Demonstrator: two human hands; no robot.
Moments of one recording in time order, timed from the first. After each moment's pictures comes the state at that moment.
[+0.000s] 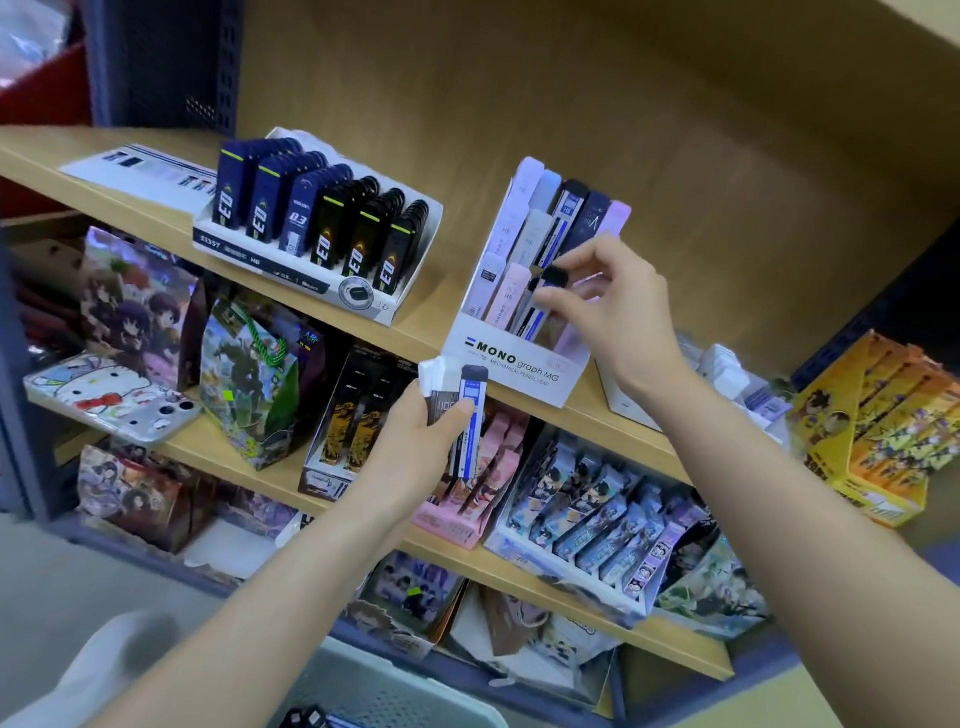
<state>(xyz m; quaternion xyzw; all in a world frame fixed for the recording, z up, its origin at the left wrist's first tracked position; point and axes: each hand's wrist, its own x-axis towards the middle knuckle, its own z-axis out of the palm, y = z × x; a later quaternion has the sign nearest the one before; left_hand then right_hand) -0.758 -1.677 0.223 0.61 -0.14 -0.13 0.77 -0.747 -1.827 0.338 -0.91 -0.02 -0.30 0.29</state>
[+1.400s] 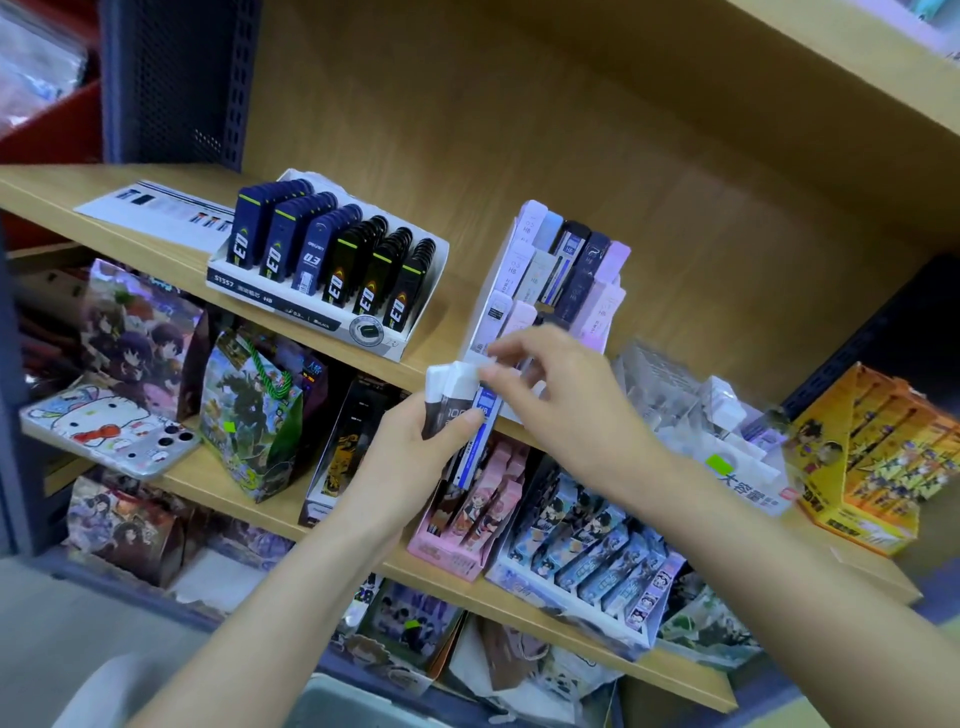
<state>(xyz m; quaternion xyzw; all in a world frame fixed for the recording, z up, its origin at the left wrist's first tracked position) -0.746 -1.660 0.236 0.59 -0.19 -0.09 0.78 -0.775 -1.780 0.324 -0.97 -0.06 -0.18 0.14</state>
